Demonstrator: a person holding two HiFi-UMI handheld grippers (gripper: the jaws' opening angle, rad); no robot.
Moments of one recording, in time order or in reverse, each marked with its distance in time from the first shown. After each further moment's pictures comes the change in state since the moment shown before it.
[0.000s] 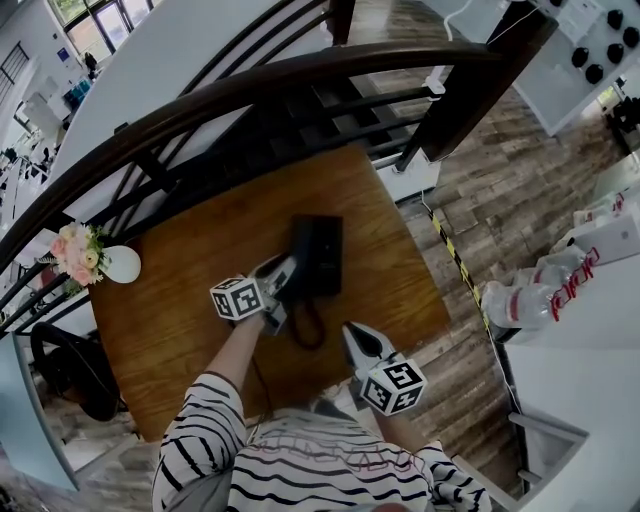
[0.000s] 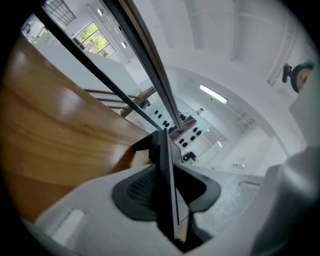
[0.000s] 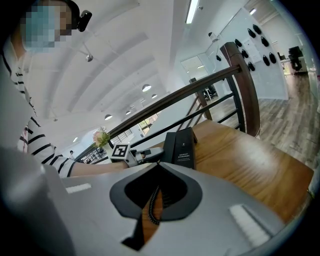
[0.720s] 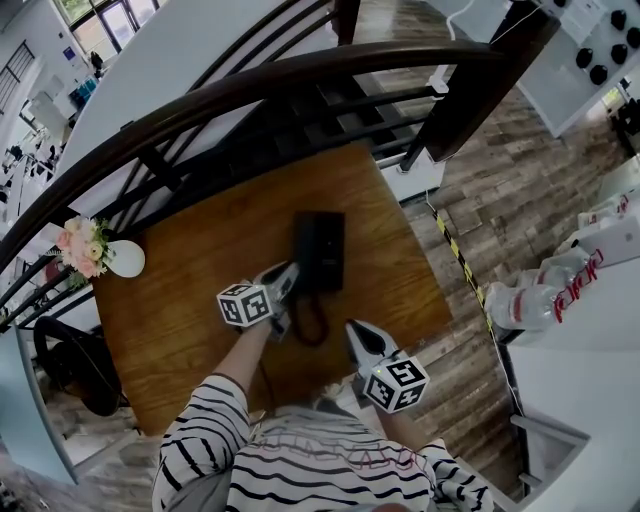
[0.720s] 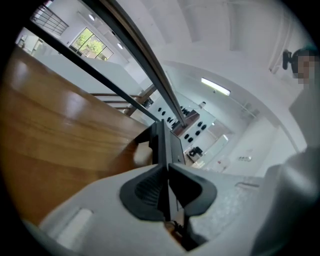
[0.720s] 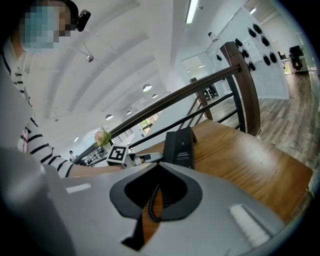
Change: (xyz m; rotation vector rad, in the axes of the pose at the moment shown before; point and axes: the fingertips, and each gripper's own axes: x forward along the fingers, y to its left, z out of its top) left arm -0.008 -0.005 -0.027 0.060 0.043 0.089; right arm -0.010 -0.005 -0.003 0.001 0.004 0.009
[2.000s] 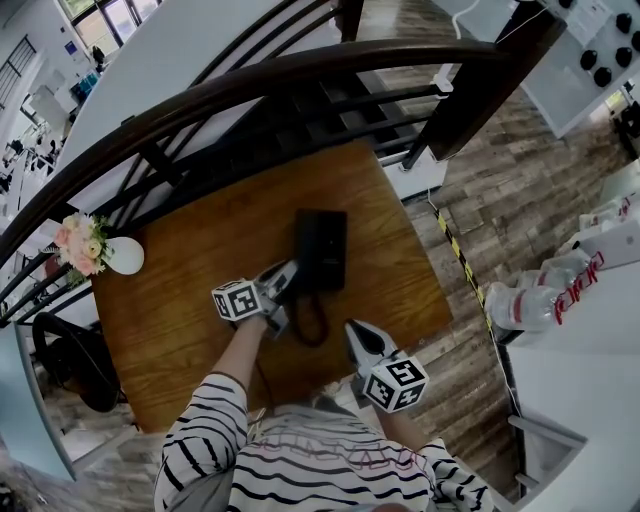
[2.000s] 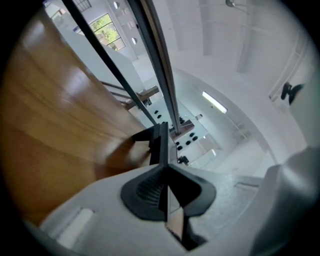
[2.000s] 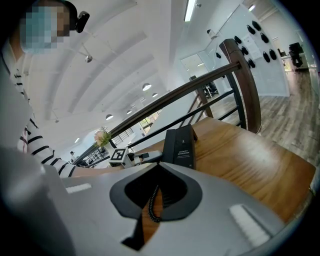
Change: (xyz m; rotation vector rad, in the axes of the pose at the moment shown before) left arm -0.003 0.009 0.003 -0.179 -0.053 -0.143; right arm 0.006 -0.002 -0.005 0.014 0.012 0.010
